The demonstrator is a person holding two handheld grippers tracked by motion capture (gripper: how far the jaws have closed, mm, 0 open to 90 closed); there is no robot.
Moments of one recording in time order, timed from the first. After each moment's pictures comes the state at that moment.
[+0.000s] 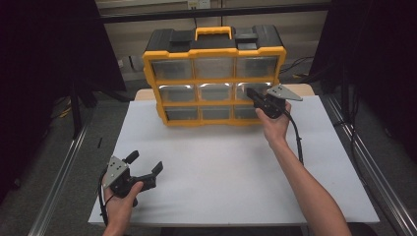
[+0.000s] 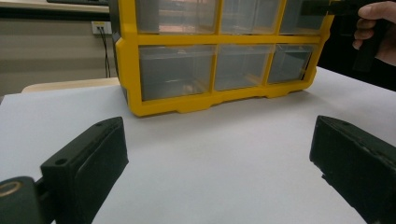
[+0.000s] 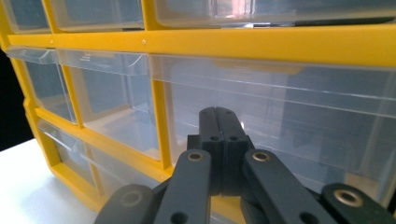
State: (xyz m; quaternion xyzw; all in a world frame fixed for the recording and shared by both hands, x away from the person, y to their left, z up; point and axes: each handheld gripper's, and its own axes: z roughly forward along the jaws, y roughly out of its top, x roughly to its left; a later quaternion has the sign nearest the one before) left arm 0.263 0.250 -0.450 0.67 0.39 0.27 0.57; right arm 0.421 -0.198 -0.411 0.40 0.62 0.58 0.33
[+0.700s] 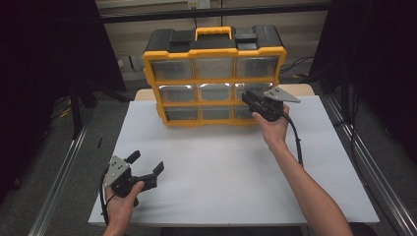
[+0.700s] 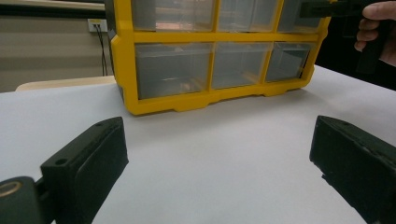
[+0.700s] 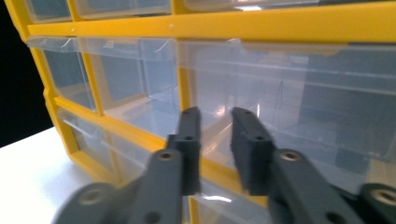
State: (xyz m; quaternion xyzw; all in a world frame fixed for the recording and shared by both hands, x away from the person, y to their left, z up) left arm 0.265 0.248 -0.451 0.67 0.40 0.26 0.58; right arm 0.412 -0.190 -0.412 0.40 0.64 0.58 0.31
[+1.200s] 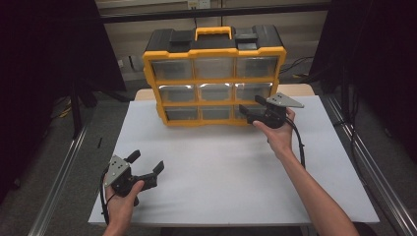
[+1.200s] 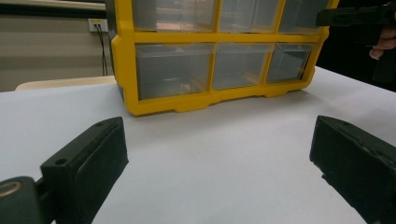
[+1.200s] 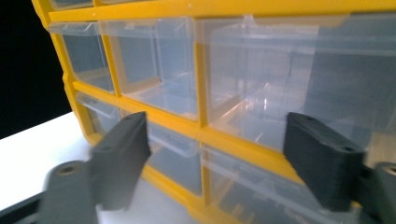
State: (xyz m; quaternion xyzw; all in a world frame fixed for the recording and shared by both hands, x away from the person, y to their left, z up) left arm 0.267 0.246 -0.451 0.66 0.40 0.26 0.58; right arm 0.393 -0.196 -0.416 0.40 0.65 0.57 0.29
